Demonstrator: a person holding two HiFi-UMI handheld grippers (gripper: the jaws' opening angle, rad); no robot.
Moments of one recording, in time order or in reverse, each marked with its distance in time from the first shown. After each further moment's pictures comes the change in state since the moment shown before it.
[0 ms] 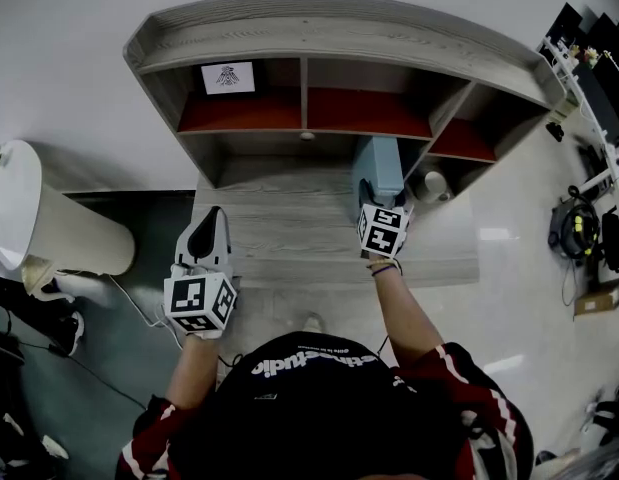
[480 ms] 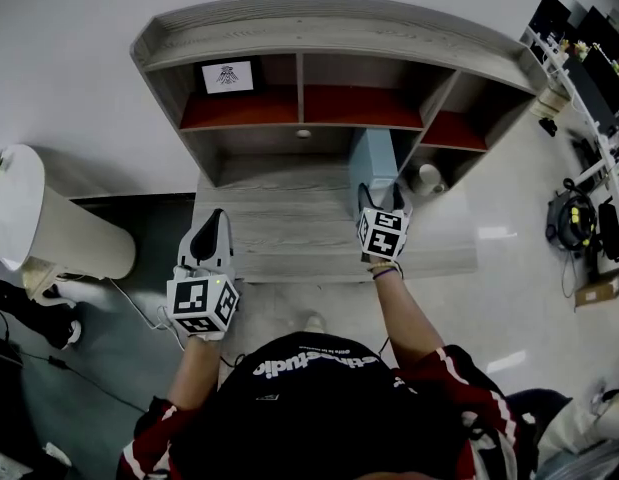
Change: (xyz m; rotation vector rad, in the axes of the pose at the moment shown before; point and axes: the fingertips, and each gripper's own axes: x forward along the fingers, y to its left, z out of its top) left arm -0.030 -0.011 0.002 0.005 -0.014 -0.034; right arm -0.040 0.000 -0.009 0.021 -0.002 0.007
